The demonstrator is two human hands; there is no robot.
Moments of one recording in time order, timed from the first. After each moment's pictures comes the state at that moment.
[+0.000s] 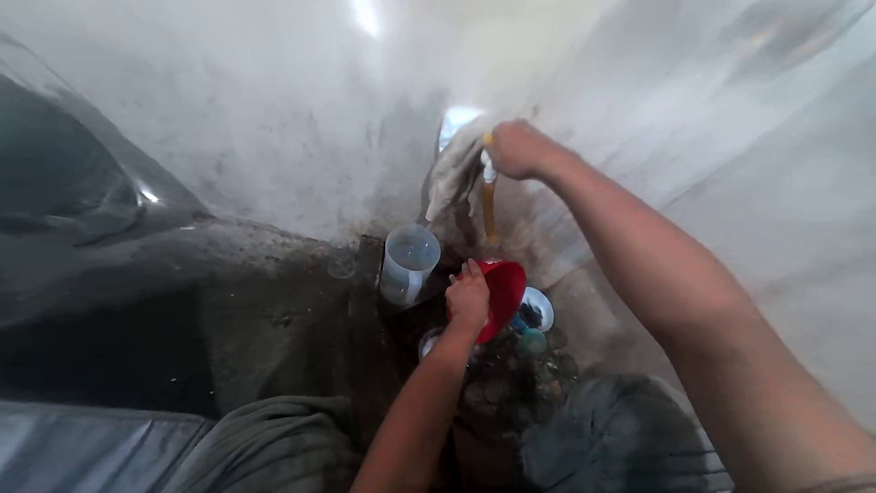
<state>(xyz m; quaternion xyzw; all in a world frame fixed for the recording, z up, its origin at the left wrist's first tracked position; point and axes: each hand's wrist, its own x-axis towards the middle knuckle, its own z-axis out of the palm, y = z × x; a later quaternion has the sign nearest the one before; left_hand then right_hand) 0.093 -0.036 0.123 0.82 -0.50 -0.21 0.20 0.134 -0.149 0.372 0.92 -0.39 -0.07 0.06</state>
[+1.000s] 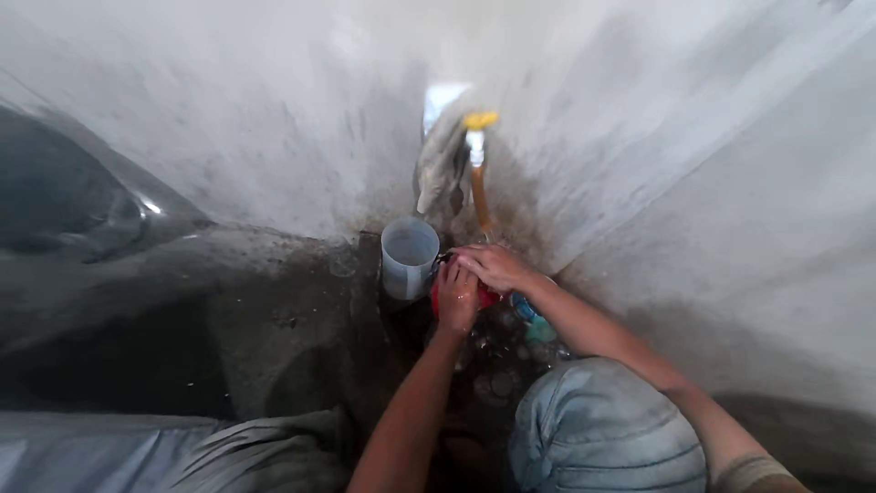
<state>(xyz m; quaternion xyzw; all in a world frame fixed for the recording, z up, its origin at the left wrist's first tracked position) 0.100 -0.028 0.039 0.67 -0.58 0.07 0.46 0.022 -0.135 0.150 0.96 -0.23 -0.02 -0.15</state>
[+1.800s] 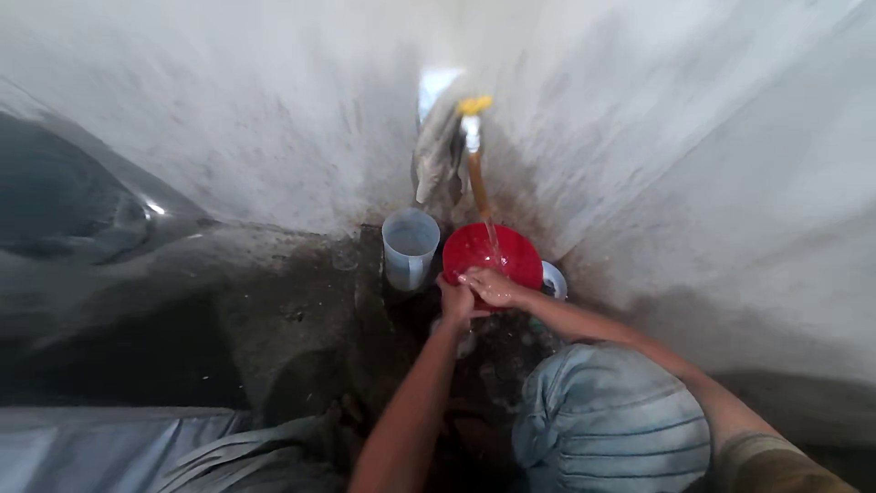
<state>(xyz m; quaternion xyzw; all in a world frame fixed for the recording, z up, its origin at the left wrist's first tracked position) 0.089 -0.004 0.066 0.57 -0.07 -0.57 0.59 -0.007 -0.105 0.072 0.90 -0.29 0.03 -0.31</state>
